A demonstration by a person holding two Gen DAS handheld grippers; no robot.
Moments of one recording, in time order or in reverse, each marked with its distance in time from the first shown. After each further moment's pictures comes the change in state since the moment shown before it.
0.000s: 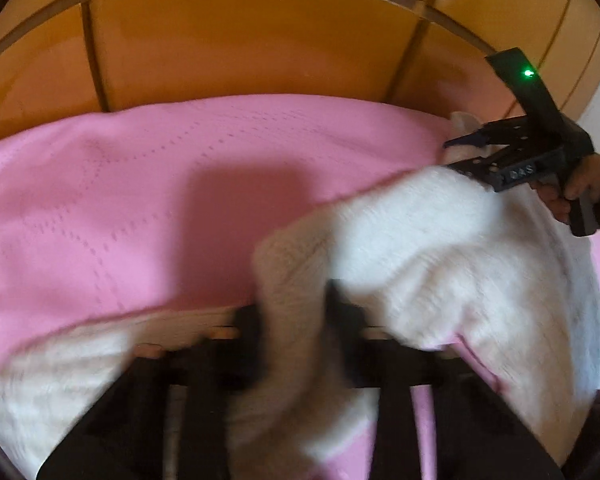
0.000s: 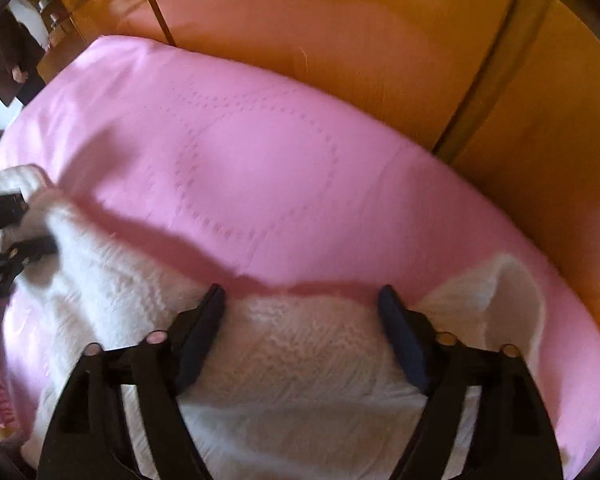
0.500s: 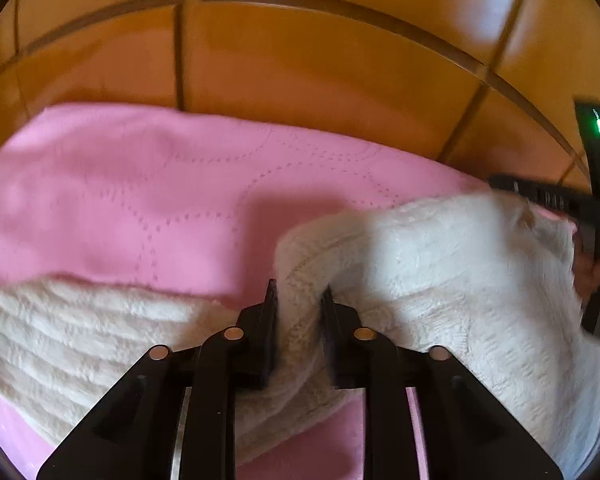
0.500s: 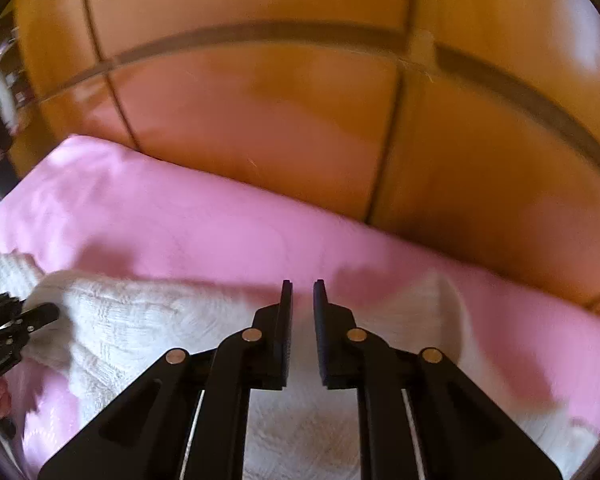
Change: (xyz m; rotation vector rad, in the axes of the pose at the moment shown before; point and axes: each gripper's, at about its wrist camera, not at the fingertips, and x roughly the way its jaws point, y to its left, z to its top) left arm -0.011 -0.003 0.004 -0.266 -0.133 0.188; right arm -0.042 -0.008 -0.008 0.209 -0.317 -0.161
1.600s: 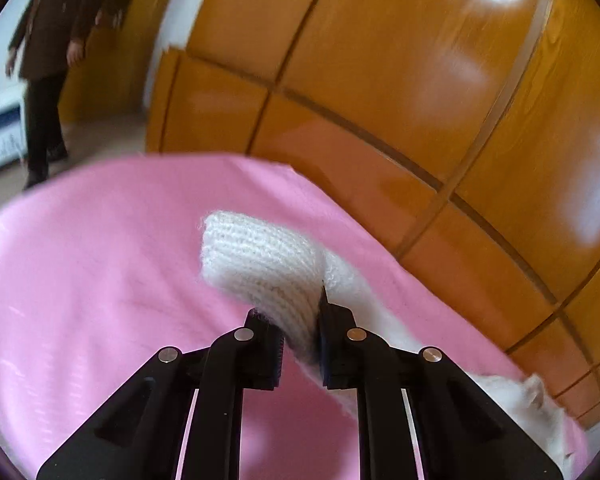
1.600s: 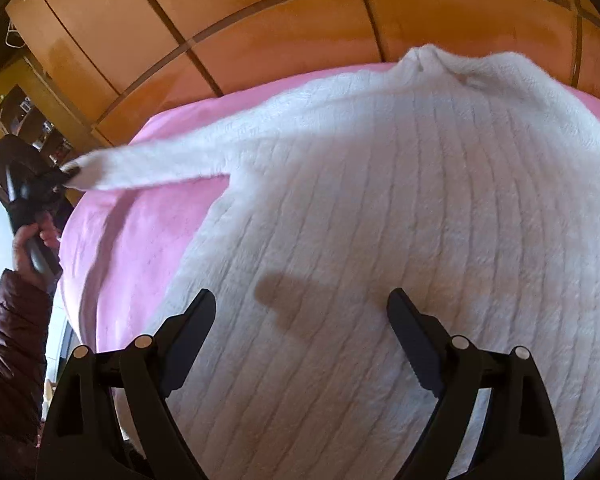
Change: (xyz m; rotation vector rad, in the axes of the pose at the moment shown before) left arm -0.150 0.189 -0.029 -0.477 -0.411 0.288; right arm -0.140 0.061 -0.217 0.255 0.050 0.258
